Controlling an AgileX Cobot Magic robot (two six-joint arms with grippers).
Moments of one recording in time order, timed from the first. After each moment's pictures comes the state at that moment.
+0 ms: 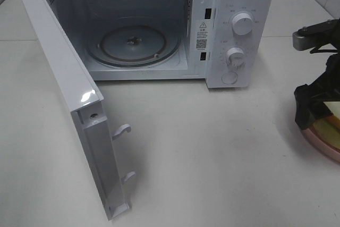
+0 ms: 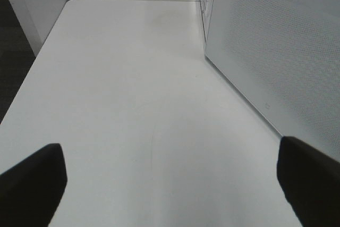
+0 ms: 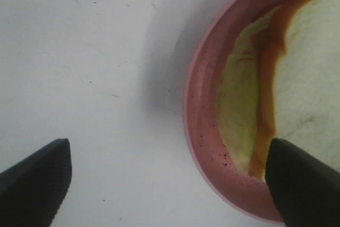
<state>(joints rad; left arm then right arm) 0.02 0.00 -0.50 -0.05 1.04 0.01 0.11 1.55 -0.90 -0.09 0.80 -0.14</state>
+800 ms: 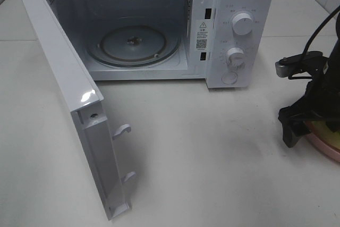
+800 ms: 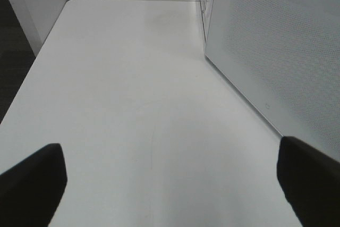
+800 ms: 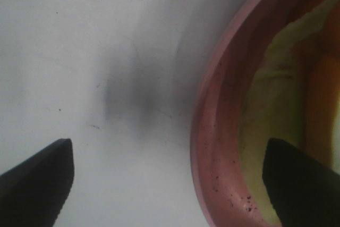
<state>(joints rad) 0.02 0.00 -0.50 -0.05 1.04 0.01 0.11 1.76 -0.90 -0.10 0.69 -0.08</state>
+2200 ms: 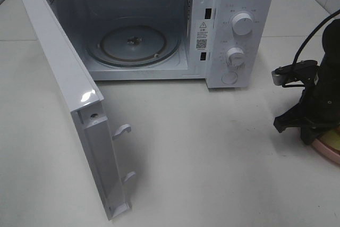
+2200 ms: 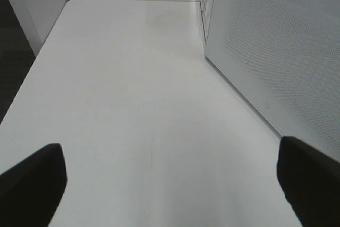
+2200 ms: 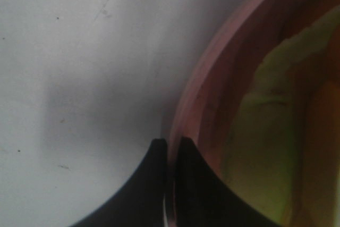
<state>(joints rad) 0.02 0.00 -0.50 -0.05 1.04 0.01 0.11 1.85 -0.91 -0.19 0.61 0.04</state>
